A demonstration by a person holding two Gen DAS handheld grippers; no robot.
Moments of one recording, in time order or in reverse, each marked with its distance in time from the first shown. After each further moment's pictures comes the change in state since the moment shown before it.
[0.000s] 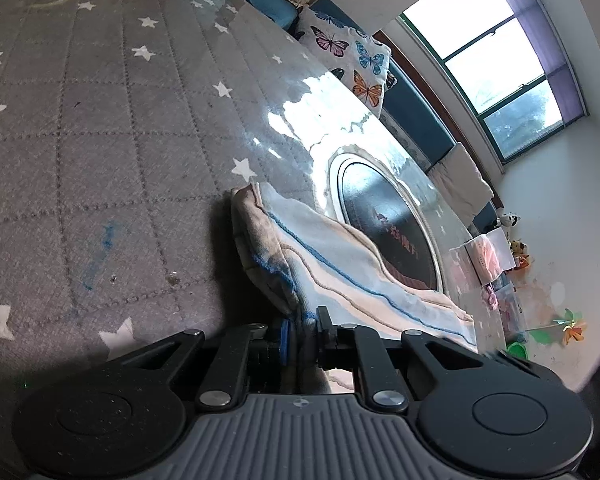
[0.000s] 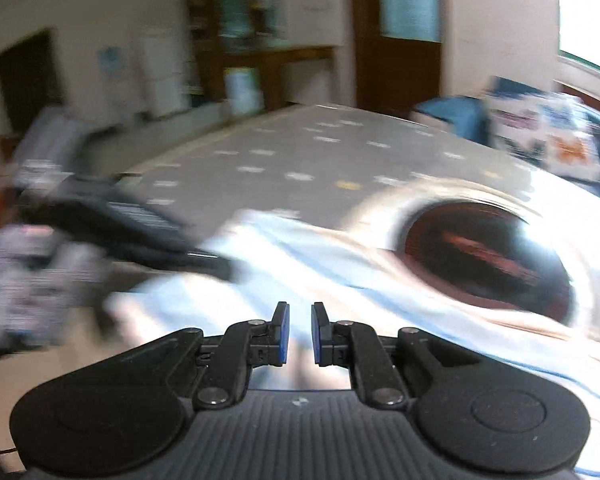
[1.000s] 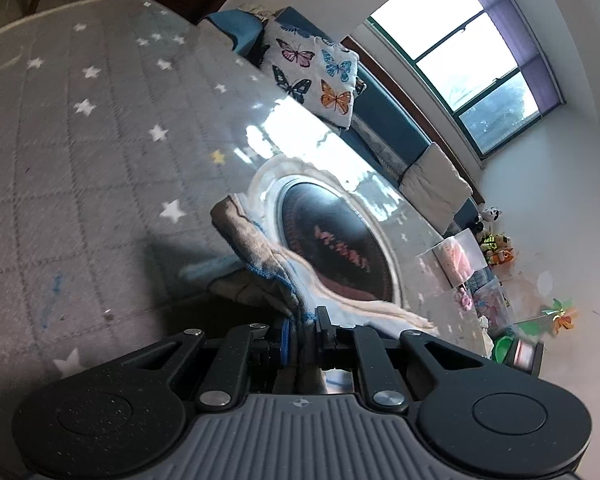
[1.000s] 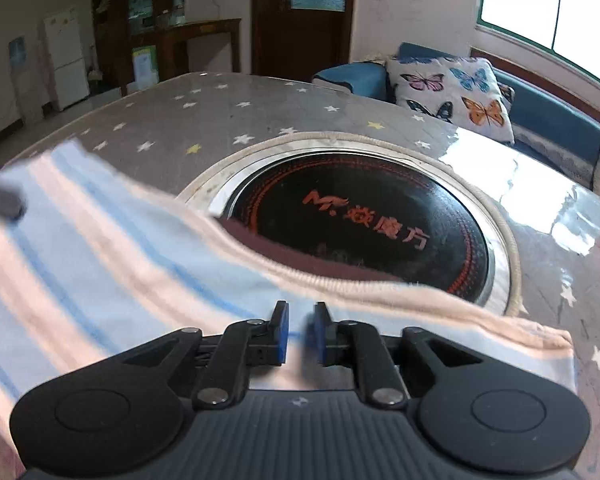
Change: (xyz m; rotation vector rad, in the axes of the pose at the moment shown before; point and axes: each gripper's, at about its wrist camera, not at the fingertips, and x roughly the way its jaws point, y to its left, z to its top) left arm -0.013 -0.064 0.014 0.072 -0.031 -0.032; right arm 0.038 -0.049 -0.020 0.028 0.056 -0.188
